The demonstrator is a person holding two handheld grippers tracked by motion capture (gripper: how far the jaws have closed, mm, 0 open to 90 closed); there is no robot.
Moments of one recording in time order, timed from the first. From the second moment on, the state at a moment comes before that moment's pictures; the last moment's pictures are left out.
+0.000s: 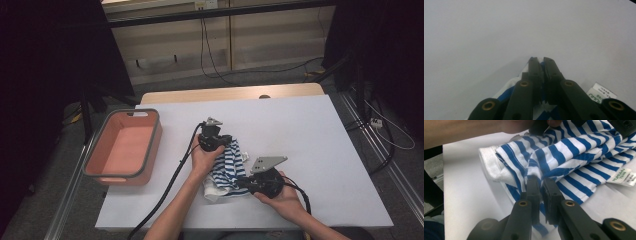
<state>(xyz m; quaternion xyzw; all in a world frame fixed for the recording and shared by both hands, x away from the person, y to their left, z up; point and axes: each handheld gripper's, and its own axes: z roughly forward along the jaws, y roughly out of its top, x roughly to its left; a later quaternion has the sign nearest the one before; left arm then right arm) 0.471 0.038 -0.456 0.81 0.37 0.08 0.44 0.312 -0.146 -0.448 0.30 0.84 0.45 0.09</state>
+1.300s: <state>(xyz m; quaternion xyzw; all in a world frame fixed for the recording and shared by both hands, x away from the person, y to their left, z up) 0.438 0.102 -0.430 0.82 0.35 0.14 0.44 0.309 -0.189 -0.438 0.33 0.82 0.45 0.12</state>
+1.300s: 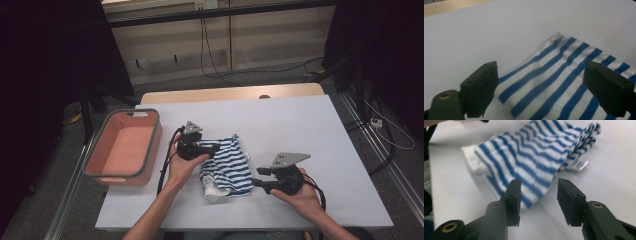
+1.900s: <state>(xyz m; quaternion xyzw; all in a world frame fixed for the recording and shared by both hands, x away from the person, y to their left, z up) 0.394 0.147 -0.435 0.82 0.34 0.13 0.45 0.380 -0.162 -0.433 0.35 0.82 0.44 0.16</state>
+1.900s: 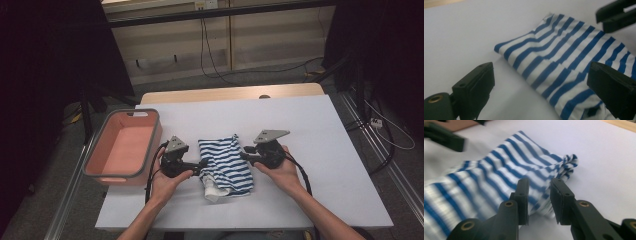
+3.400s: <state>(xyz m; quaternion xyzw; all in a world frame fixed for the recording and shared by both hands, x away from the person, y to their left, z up) 0.387 0.169 -0.452 0.83 0.34 0.13 0.42 0.438 -0.168 -0.450 0.41 0.79 0.43 0.15</state>
